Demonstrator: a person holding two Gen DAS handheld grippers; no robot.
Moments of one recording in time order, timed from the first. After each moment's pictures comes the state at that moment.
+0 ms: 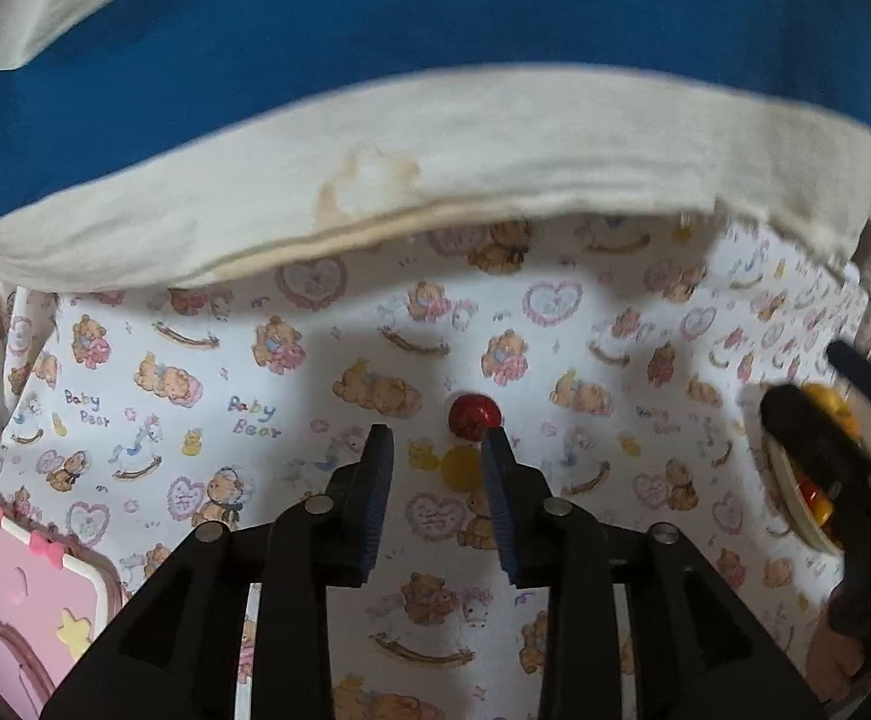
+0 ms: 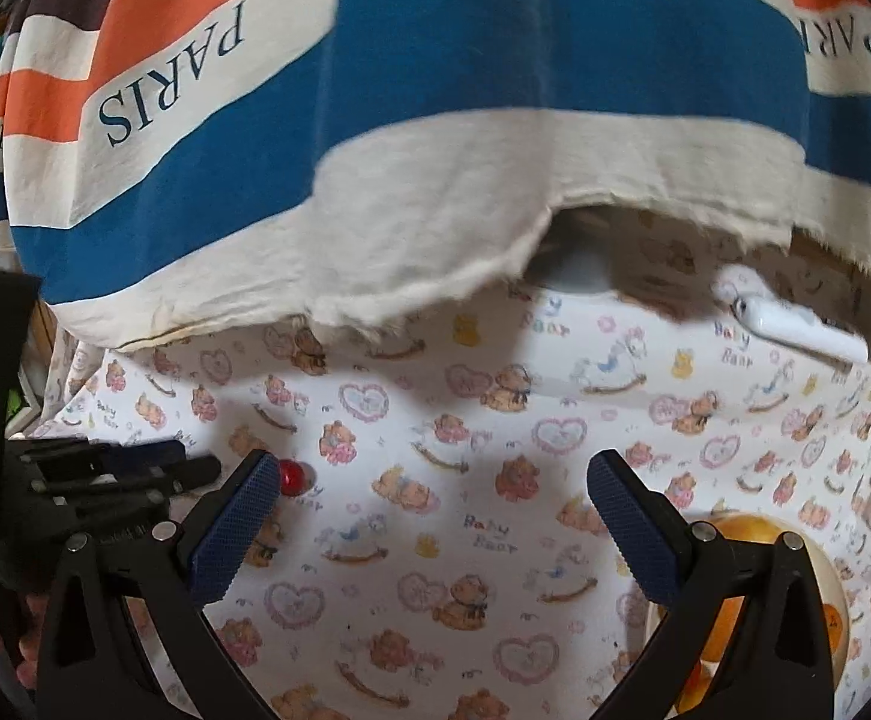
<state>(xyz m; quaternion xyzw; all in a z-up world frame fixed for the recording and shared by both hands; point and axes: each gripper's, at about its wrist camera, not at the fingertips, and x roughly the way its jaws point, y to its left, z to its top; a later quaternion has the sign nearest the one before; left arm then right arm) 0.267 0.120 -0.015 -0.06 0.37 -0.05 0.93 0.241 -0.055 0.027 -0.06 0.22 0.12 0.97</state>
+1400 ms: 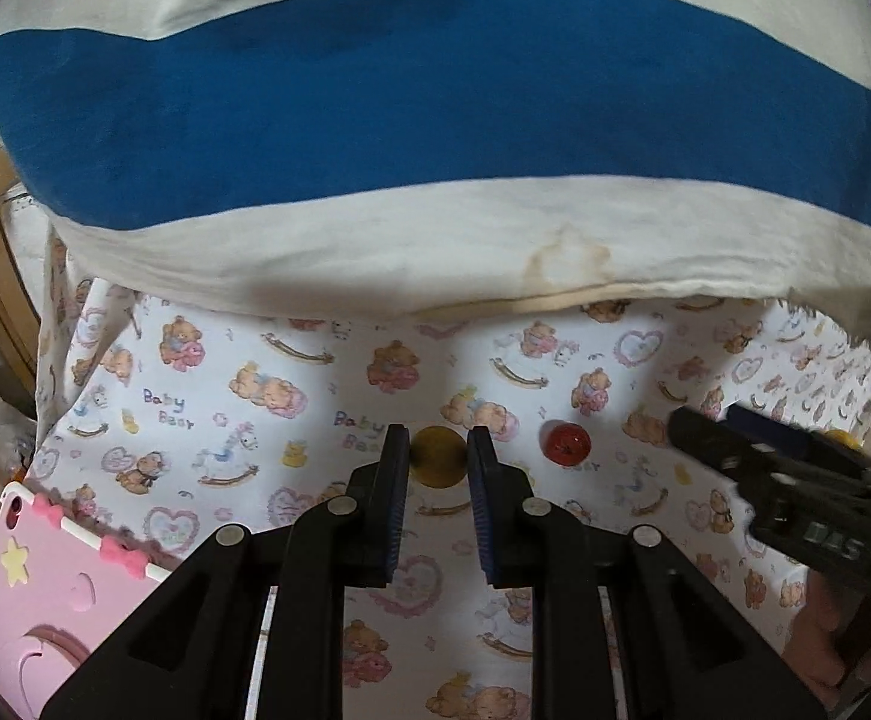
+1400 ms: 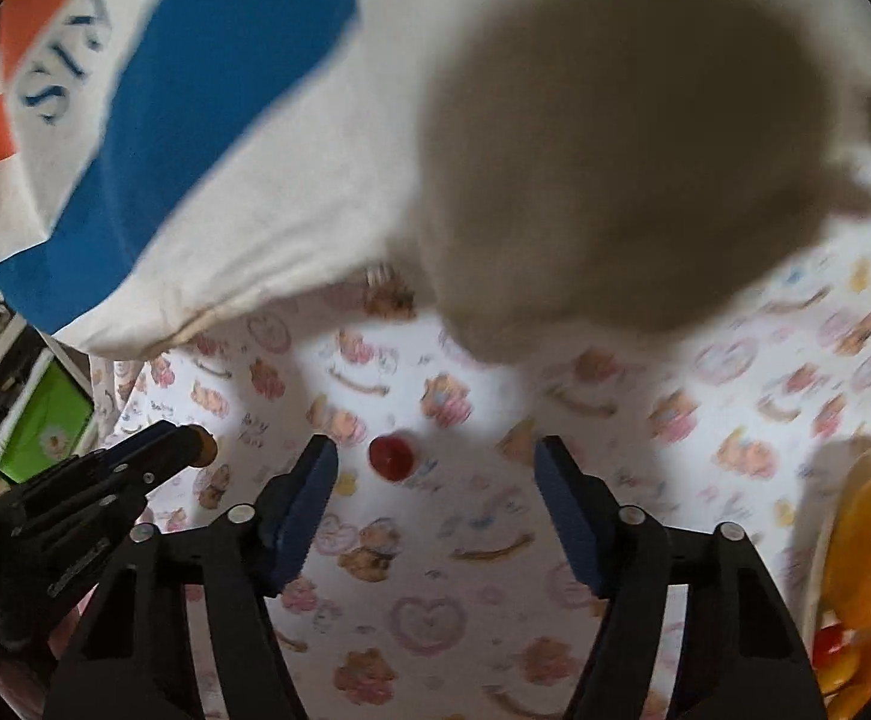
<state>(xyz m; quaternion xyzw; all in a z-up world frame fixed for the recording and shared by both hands) 0.251 0.175 0.003 -0.09 0.36 0.01 0.93 0.308 -0.013 -0.001 0.04 0.39 0.19 0.90</state>
